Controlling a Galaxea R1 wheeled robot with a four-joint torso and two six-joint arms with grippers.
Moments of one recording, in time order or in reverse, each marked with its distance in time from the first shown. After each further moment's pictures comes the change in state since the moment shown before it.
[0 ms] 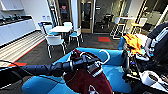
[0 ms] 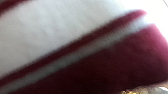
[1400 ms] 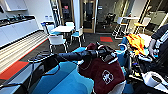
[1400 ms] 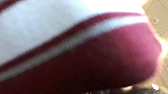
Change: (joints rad) left arm -0.108 0.562 -0.692 -0.036 0.191 -0.023; right arm 0.027 0.023 -0.001 0.000 0.000 0.000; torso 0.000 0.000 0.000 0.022
